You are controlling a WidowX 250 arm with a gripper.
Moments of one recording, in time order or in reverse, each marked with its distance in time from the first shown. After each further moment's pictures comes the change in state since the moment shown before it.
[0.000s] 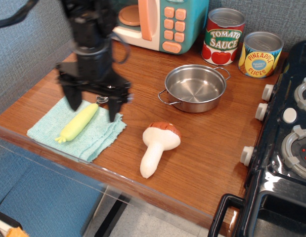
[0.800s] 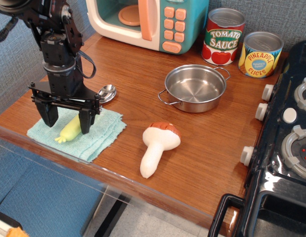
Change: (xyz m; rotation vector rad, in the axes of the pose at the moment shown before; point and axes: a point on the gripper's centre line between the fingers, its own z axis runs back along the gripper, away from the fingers) arm -0.006 0.039 -0.044 -0.008 0.103 0.077
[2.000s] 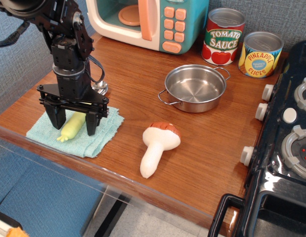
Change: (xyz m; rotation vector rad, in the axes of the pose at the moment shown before) arm 0.003 -0.010 -0.004 0.017 -0.009 0.002
